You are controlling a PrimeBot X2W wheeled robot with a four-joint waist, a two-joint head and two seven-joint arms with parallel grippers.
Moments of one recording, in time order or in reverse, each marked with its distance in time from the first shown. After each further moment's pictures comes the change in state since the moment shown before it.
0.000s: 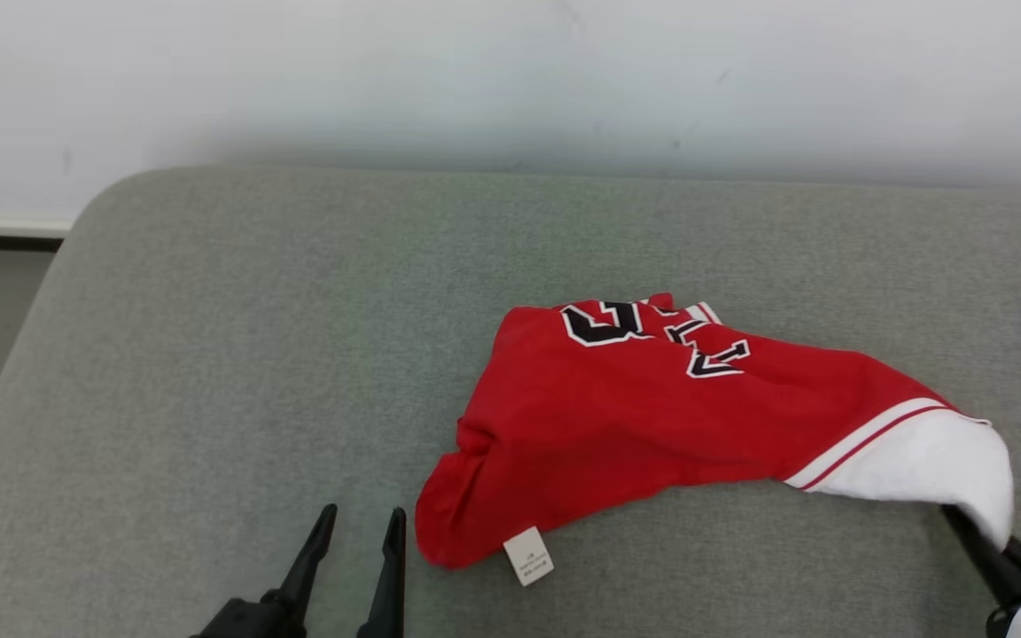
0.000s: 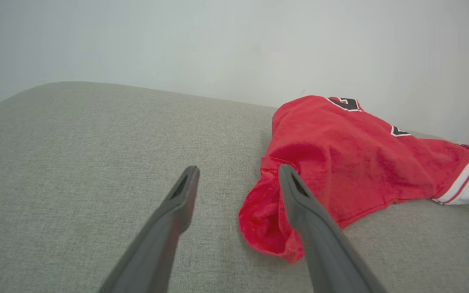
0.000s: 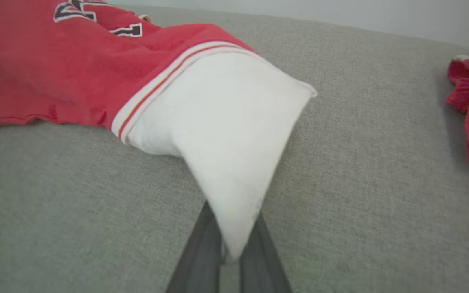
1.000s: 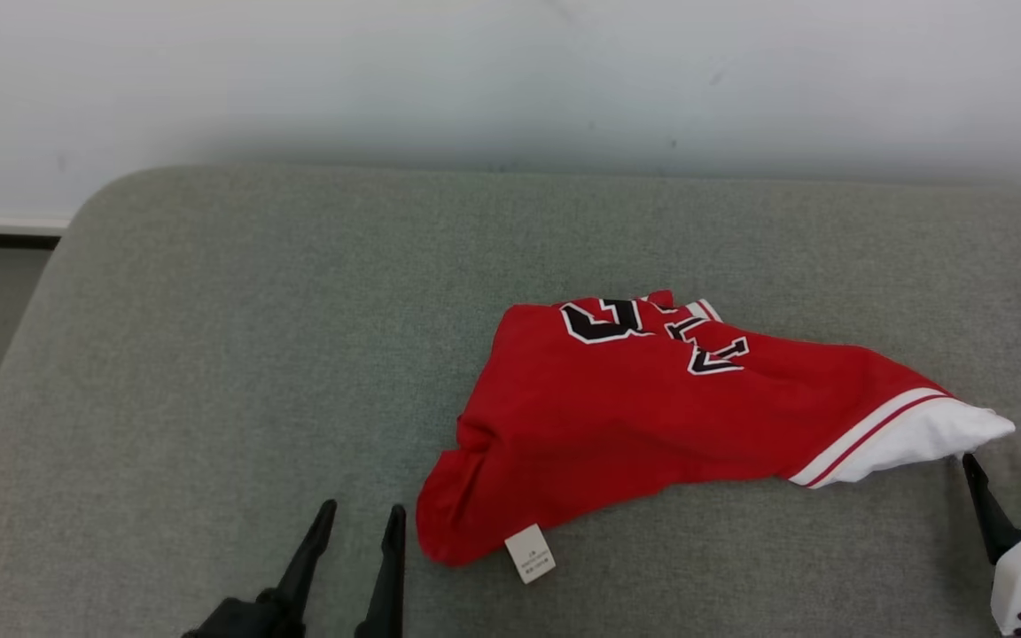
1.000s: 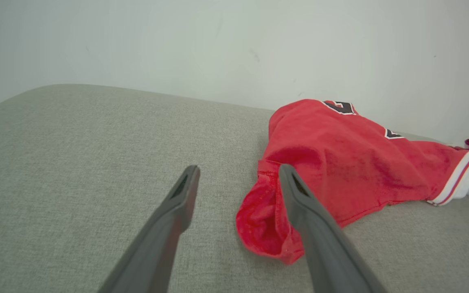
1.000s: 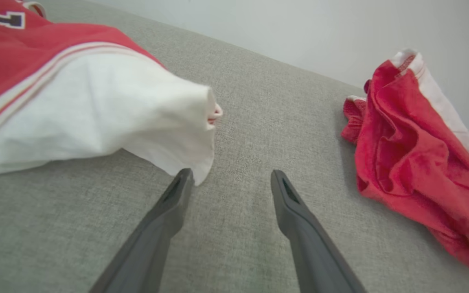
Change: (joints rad) left arm 0.025 0.000 0.013 -0.026 -0.003 -0.019 0.000; right arm 0.016 0.299 -0.568 0.243 -0.655 0.000 0.007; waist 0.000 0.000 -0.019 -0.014
